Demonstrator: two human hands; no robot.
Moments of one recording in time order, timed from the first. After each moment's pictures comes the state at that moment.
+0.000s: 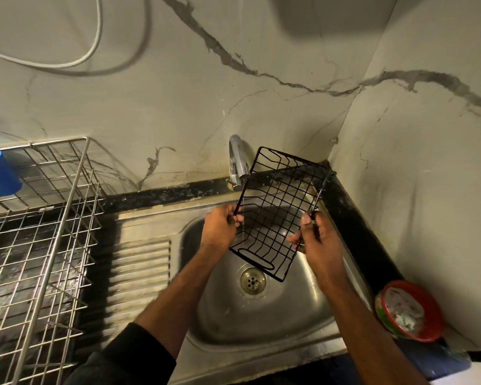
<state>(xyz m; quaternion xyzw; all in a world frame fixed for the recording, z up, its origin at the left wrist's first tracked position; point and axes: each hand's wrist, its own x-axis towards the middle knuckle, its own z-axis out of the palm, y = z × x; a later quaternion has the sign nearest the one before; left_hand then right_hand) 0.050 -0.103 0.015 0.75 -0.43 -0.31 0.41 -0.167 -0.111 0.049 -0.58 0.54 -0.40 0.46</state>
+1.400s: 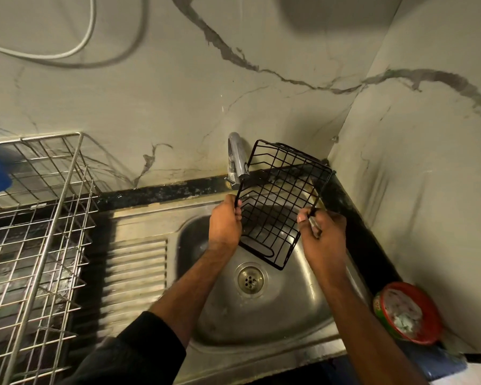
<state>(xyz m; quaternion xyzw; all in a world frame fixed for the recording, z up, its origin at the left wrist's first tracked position) 0.037 -0.118 0.016 0.78 -0.48 -0.21 0.36 -0.165 -0.126 0.044 -0.63 0.61 -0.37 0.32</state>
